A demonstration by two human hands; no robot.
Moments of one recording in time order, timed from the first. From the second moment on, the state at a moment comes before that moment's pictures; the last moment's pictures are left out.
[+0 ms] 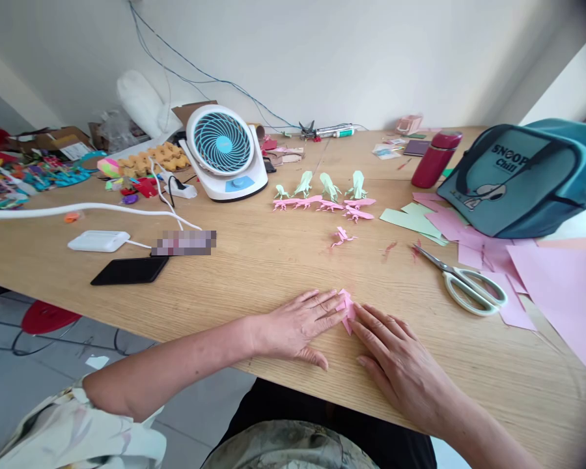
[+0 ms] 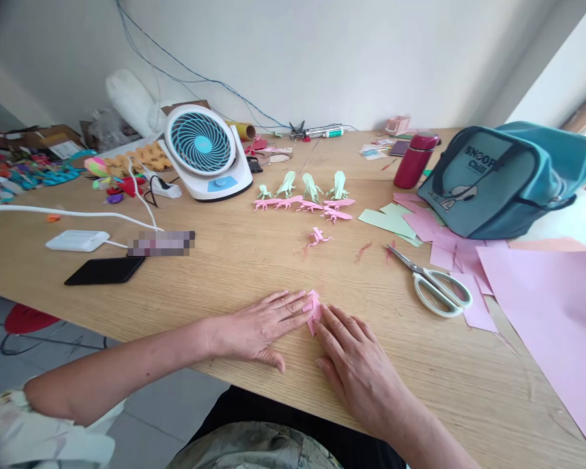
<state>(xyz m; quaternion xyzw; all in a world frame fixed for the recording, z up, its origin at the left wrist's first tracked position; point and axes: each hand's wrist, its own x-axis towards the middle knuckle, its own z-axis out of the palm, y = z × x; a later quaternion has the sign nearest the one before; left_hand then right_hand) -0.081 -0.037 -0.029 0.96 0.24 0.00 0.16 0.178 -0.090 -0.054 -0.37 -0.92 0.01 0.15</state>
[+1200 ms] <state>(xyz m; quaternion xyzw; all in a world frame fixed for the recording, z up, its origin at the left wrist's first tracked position) -0.059 -0.001 -0.040 0.90 0.22 0.27 0.25 0.170 -0.047 -0.025 -0.35 -0.90 0.16 0.21</state>
